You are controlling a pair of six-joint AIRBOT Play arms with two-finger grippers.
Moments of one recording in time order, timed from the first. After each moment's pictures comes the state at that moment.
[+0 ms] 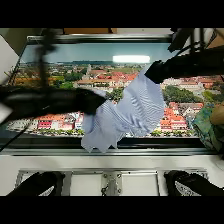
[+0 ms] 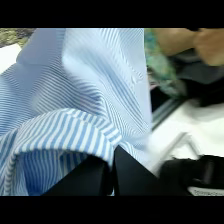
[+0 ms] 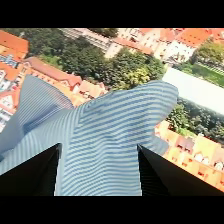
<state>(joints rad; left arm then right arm) -0.58 -1.00 1.42 1.12 -1.15 -1.74 0.26 -1.21 1.73 -1.30 1.37 1.50</state>
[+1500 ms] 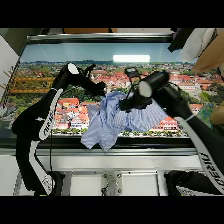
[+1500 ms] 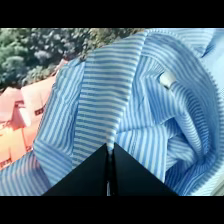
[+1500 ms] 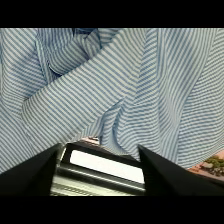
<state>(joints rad) -0.24 -1.96 1.81 0.91 -1.32 -1.53 0.60 -1.41 1.48 -1.55 1.38 1.94</state>
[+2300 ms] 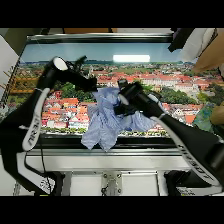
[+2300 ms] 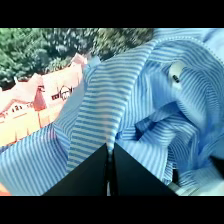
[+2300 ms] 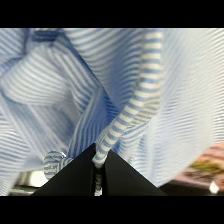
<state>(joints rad) -0.18 -1.74 1.72 0.98 -1.31 -1.49 0.66 -1.55 1.49 -1.73 1.39 2.04</state>
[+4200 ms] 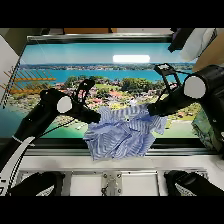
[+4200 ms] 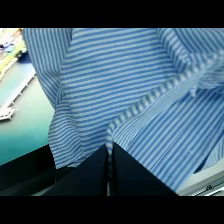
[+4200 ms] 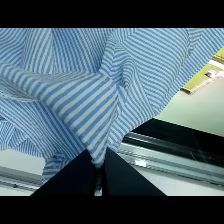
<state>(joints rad) -0.55 -1.15 1.15 1.42 -1.27 -1.75 0.43 -1.12 1.42 -1.58 1.66 1.76</state>
